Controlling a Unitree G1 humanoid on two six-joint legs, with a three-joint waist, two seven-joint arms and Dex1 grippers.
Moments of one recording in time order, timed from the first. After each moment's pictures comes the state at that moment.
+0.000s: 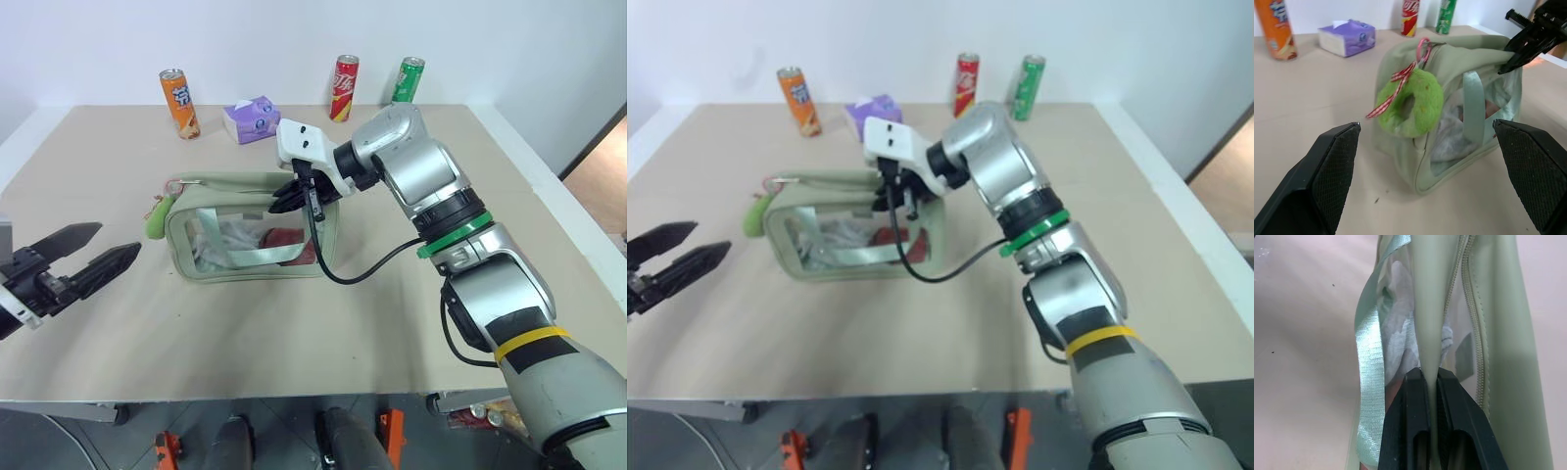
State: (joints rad) left arm 0.10 0.81 0.77 -0.47 -1.03 0.76 -0.67; right arm -1.35 -0.33 0.41 0.55 -0.03 0.39 1.37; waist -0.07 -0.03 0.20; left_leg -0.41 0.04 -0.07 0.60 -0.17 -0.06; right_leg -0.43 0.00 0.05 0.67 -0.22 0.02
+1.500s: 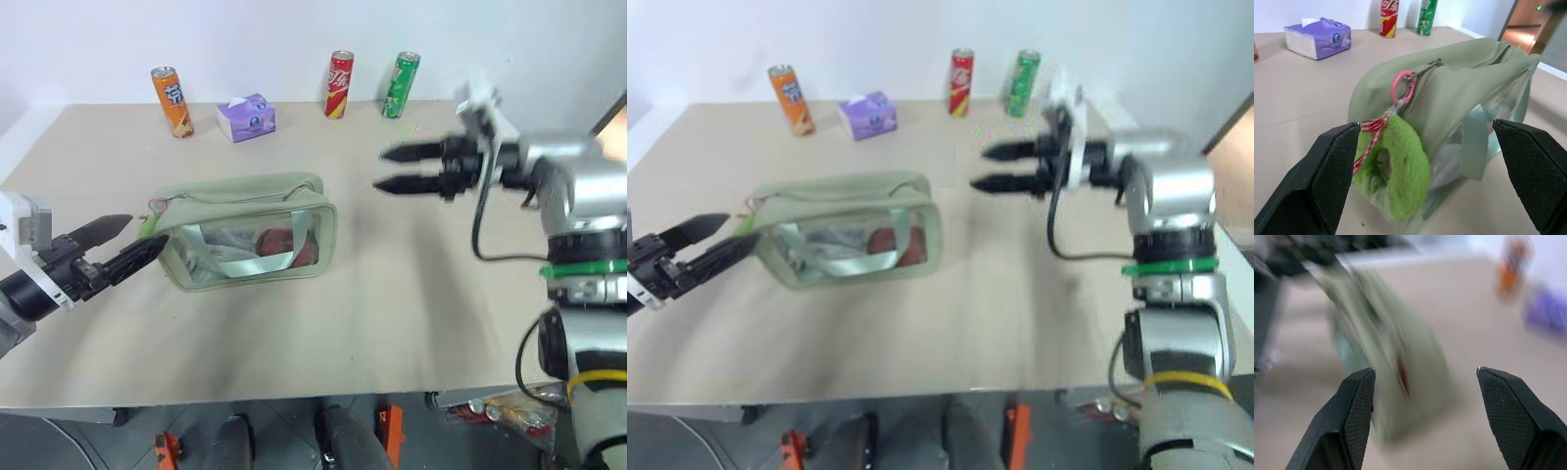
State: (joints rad) left arm 0.00 0.81 0.65 -0.44 -1.02 0.75 -0.64; right arm -1.00 -0.72 0.04 0.36 0.30 0.60 1.36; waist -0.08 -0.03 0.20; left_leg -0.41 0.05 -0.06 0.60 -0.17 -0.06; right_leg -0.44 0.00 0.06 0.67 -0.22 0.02
